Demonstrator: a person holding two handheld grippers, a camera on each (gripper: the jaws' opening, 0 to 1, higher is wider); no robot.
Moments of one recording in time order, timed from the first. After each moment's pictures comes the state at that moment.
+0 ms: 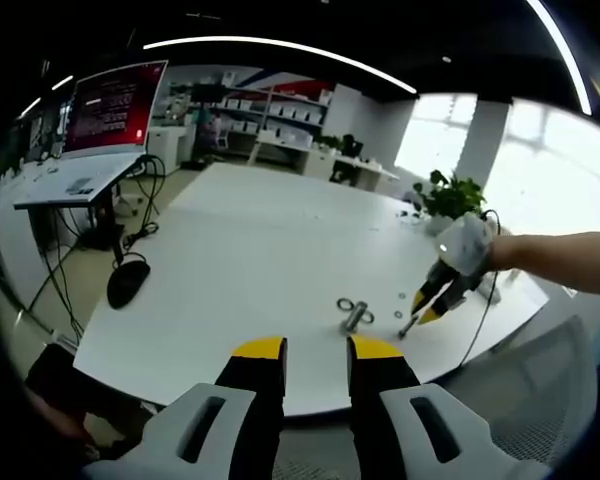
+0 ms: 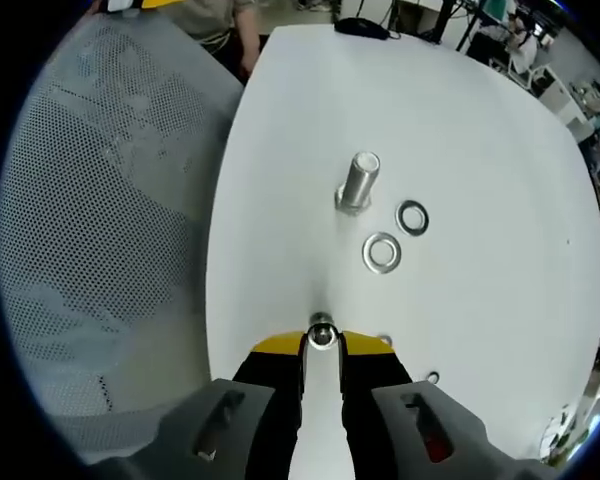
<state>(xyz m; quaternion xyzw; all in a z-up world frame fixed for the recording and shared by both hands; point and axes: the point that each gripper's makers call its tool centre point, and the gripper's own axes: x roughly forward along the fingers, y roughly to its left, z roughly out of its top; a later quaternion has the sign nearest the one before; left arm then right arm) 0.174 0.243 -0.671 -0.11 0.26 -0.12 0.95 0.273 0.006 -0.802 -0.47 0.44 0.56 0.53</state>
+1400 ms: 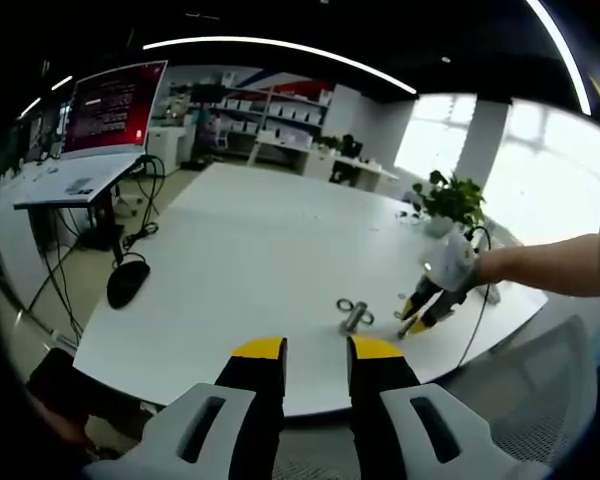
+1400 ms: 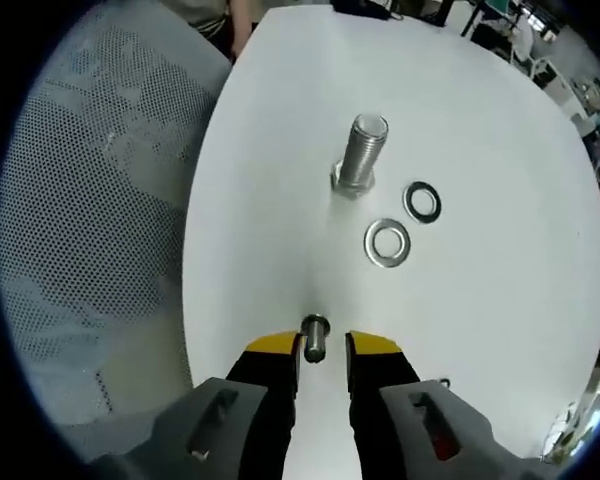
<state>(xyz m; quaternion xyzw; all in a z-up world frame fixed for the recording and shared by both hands) 0.174 0.243 -0.670 -0.11 0.26 -0.12 0.95 0.284 0.001 -0.819 -0.46 0.44 0.54 0.55</state>
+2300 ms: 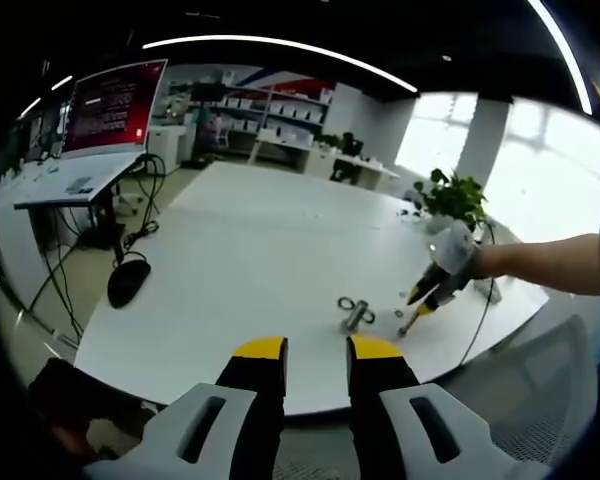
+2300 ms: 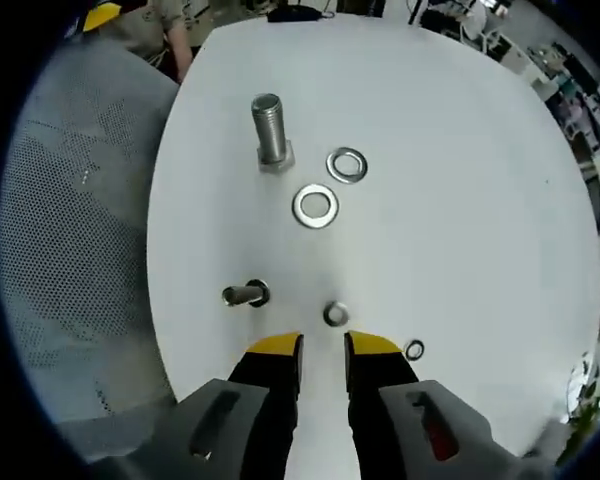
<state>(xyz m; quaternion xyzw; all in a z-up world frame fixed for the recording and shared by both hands) 0.174 0.244 -0.672 -0.11 0.27 -0.12 0.95 0.319 -0.024 -0.827 -0.42 0.46 0.49 0.61</state>
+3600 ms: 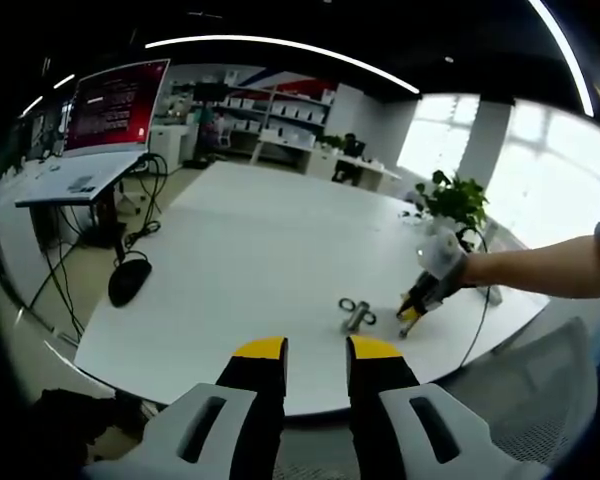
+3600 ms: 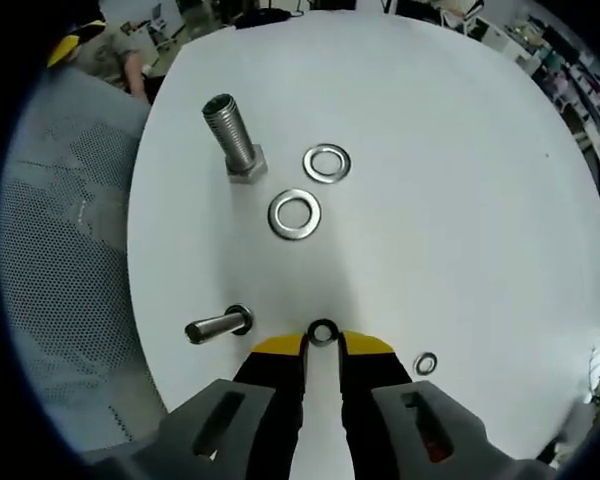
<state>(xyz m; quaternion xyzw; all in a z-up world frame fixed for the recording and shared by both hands) 0.174 0.244 -0.672 -0.12 0.27 -0.11 0.95 0.322 -0.017 -0.836 -0.38 0.48 0.48 0.63</state>
